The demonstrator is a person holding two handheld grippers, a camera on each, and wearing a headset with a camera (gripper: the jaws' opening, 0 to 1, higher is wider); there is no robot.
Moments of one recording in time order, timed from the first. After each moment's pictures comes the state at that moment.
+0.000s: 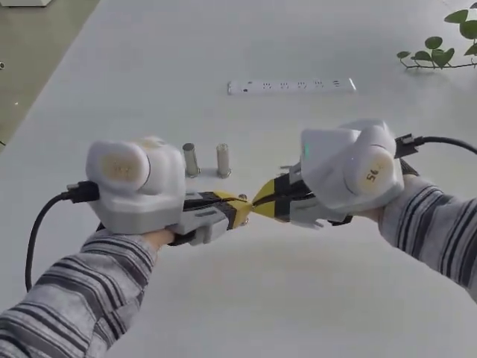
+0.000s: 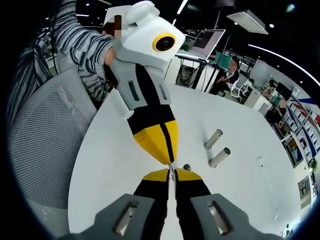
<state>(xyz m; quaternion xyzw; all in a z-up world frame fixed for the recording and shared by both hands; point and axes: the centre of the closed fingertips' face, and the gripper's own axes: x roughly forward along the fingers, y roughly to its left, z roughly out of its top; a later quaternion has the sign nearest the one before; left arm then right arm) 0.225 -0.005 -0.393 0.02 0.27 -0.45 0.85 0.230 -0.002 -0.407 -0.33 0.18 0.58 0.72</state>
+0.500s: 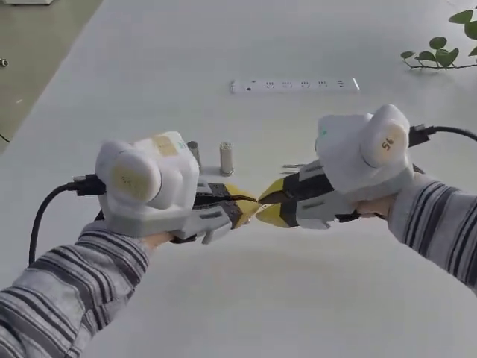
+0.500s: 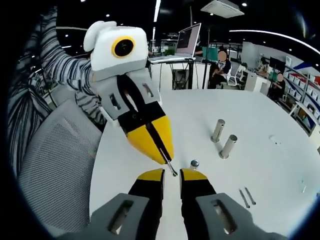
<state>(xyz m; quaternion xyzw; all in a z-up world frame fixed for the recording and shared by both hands) 0.216 -0.011 -0.385 0.16 0.21 -0.51 0.82 0.224 -0.006 -0.408 -0.19 0.25 0.60 0.74</state>
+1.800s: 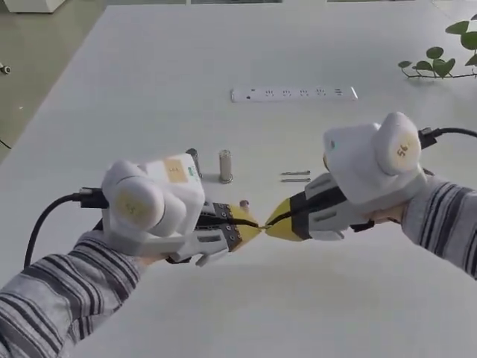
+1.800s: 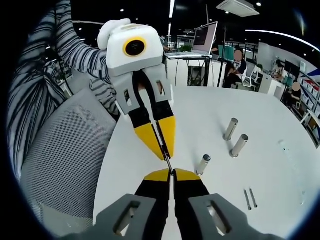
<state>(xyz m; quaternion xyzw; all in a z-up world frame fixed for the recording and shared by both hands) 0.201 -0.014 -0.394 0.19 0.20 -0.55 0.79 0.198 -0.012 -0.405 -0.24 0.24 0.64 0.68</state>
